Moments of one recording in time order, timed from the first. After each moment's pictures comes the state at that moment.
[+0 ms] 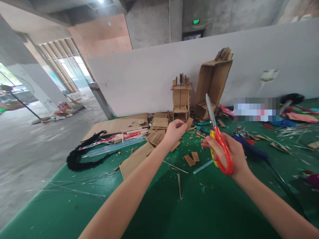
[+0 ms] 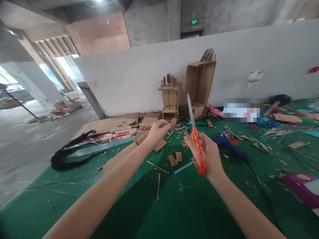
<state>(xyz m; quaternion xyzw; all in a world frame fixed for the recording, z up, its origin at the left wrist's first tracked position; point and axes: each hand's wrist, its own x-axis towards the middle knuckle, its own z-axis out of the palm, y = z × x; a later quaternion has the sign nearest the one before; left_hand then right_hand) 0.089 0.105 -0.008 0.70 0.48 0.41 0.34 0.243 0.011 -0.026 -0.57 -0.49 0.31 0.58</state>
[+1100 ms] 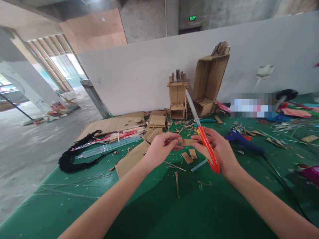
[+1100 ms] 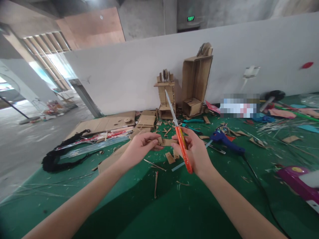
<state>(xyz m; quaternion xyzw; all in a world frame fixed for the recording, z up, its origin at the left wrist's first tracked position) 0.043 0.040 -0.005 0.68 0.40 0.38 0.48 0.222 0.010 -0.025 -0.51 -0.53 0.35 0.58</state>
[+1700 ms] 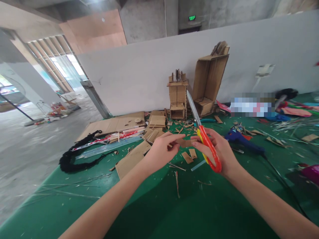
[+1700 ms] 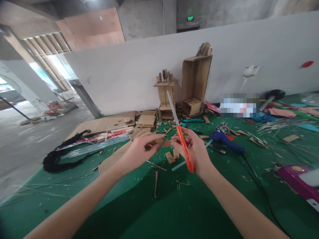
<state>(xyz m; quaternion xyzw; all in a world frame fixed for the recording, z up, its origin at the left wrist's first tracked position) 0.038 0.033 -0.003 0.83 0.37 0.32 0.26 0.222 0.008 -0.020 -0.50 -0.52 0.38 0.58</state>
